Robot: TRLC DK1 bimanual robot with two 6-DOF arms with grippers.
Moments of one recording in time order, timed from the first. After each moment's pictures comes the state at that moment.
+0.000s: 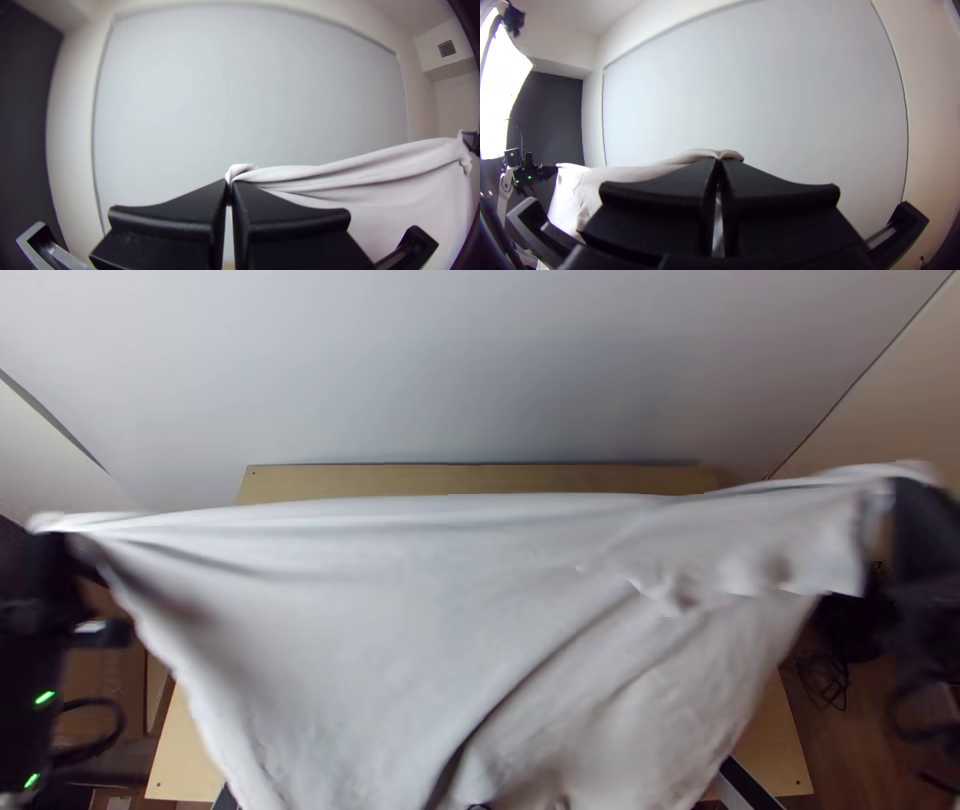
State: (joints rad) left arm 0.16 0.66 1.63 -0.76 0.07 -0.07; right arm 0.16 0.84 1.82 -0.66 -0.25 0.20
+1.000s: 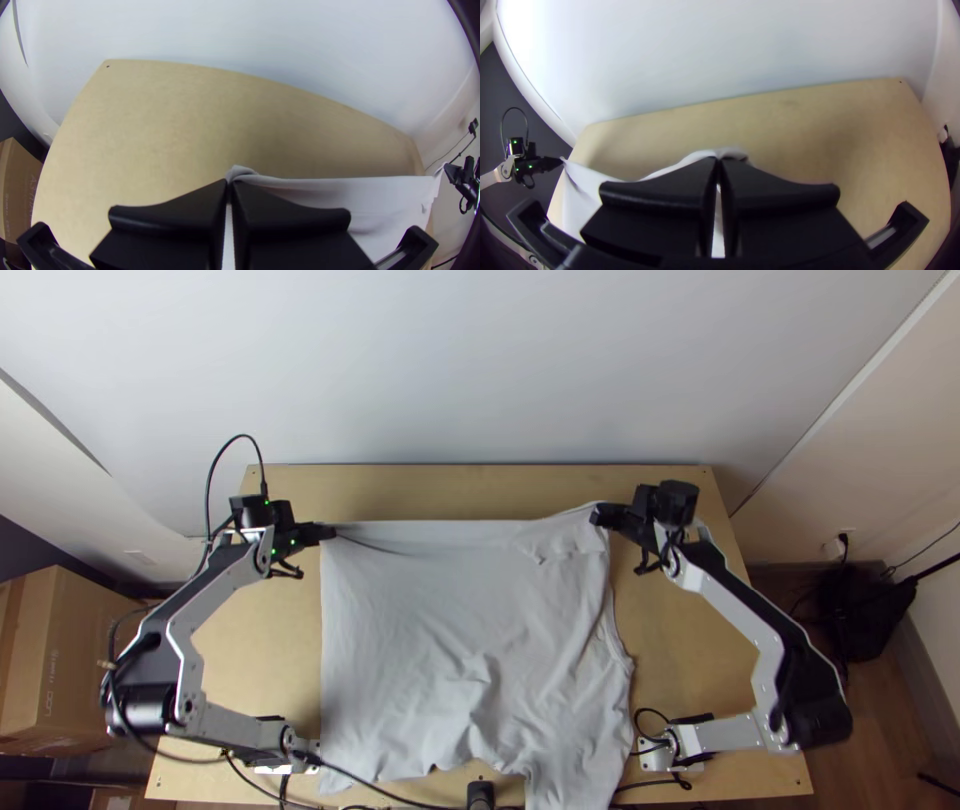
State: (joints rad) left arm 0.12 1.58 1.03 -0.14 0.17 -0.10; right arm 0.16 1.54 1.03 0.02 -0.24 0.30
